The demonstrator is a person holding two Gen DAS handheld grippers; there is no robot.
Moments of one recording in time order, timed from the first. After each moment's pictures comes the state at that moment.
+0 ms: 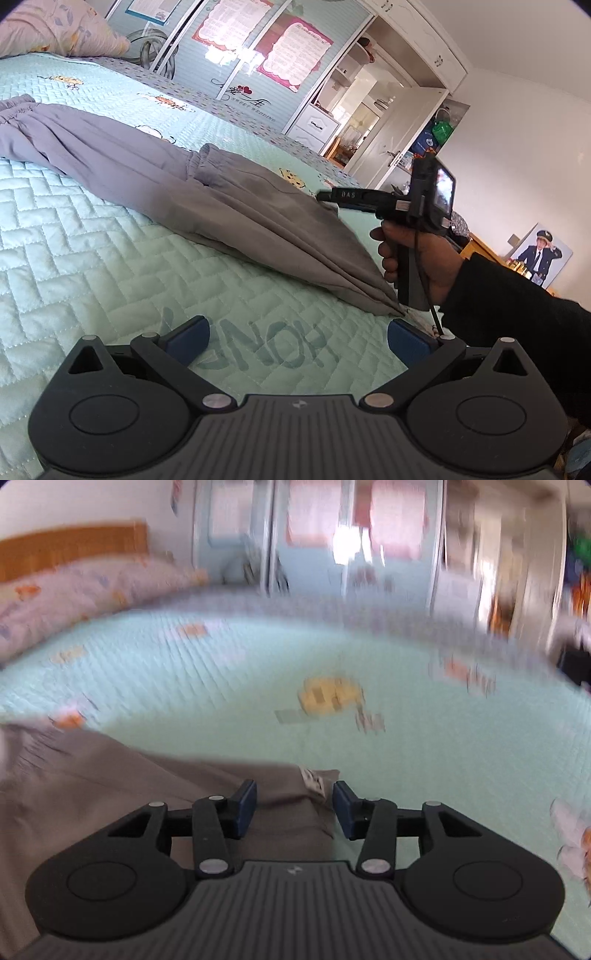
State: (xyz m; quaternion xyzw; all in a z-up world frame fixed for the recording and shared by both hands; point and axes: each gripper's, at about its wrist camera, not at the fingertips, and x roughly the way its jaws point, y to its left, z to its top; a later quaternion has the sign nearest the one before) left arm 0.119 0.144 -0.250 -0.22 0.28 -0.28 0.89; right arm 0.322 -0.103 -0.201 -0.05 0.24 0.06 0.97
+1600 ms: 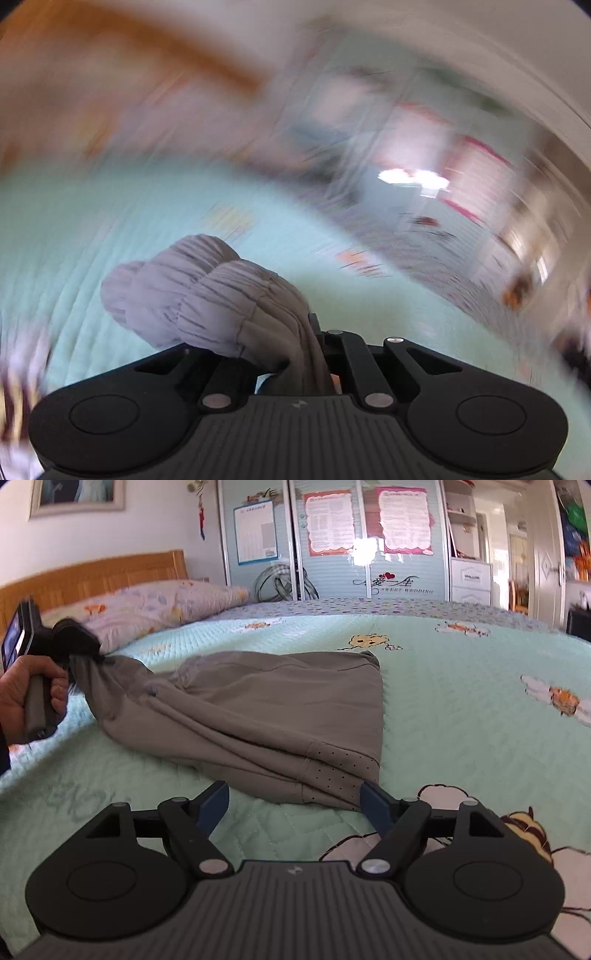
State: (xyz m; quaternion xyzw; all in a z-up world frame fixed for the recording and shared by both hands) left arm 0.271 0.160 -0.154 -0.13 0.12 0.05 0.98; right arm 0.152 -0.109 -0.236 0.05 0.25 0.10 0.96
